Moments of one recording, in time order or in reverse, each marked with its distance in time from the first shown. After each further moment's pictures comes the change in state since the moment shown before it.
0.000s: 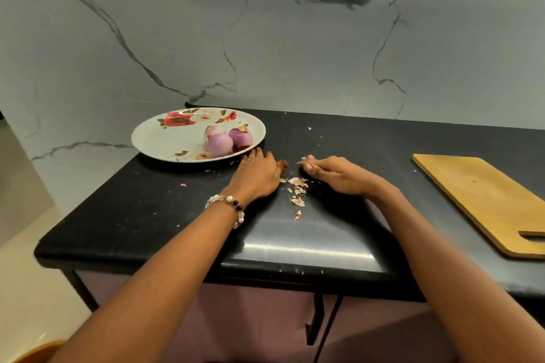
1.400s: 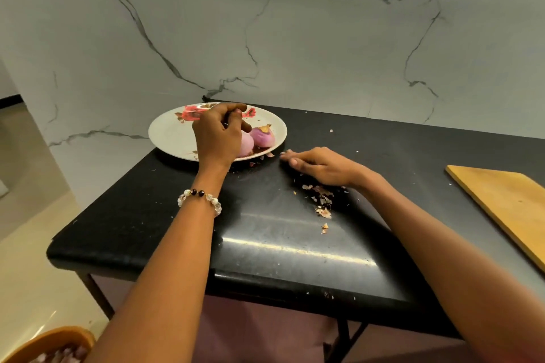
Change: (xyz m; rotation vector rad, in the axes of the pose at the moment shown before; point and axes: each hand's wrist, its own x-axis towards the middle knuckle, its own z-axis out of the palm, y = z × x) left_hand -0.009 -0.058 -0.061 -0.757 0.860 -0.077; right_hand 0.079 -0.020 0.013 -0.132 -0.059 -0.289
